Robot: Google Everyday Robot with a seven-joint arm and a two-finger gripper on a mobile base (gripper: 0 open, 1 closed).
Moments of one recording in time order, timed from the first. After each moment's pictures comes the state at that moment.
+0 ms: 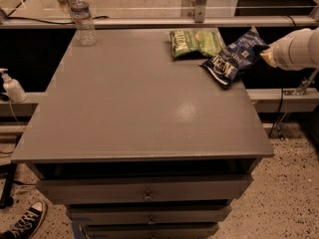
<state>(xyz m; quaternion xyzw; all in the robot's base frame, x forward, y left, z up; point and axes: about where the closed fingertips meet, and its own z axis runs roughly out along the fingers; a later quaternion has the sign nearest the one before) 0.699 -0.336 0.888 -0.33 0.81 -0.15 0.46</state>
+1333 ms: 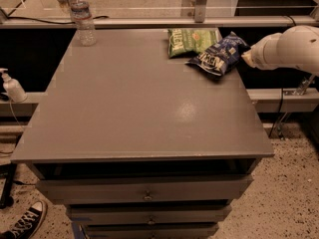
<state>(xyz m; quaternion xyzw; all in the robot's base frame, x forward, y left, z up) 0.753 -0.306 0.851 -0.33 0.81 -0.13 0.46</state>
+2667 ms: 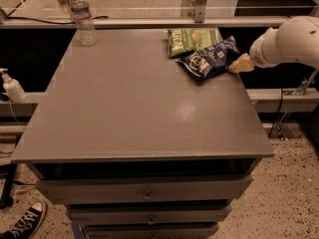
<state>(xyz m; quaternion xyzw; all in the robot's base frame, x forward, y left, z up) 0.740 -0.292 0.852 -0.36 0.82 -0.13 0.42</state>
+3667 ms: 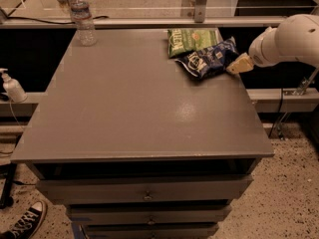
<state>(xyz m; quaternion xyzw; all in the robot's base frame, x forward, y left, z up) 0.740 -0.292 0.856 -0.36 0.82 -0.13 0.42</state>
